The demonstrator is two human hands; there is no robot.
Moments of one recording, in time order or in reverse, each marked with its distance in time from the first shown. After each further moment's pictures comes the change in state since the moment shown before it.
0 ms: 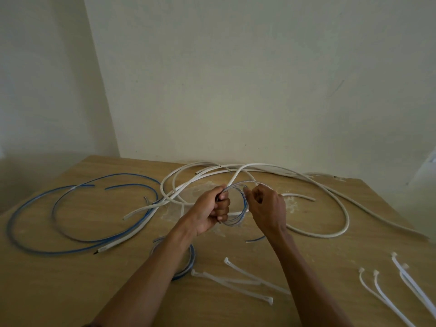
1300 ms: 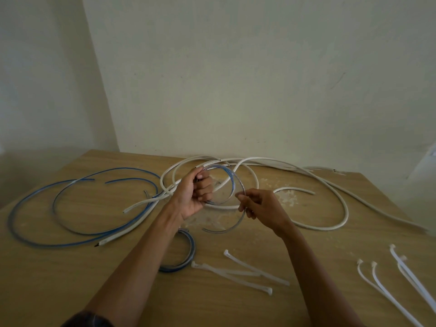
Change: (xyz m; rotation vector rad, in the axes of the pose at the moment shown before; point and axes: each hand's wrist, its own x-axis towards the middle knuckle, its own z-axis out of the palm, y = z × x) left_hand -0.003 0.025 -0.028 -0.355 -0.052 0.091; right_hand -0.008 0.004 -0.017 0.540 -0.551 0.151
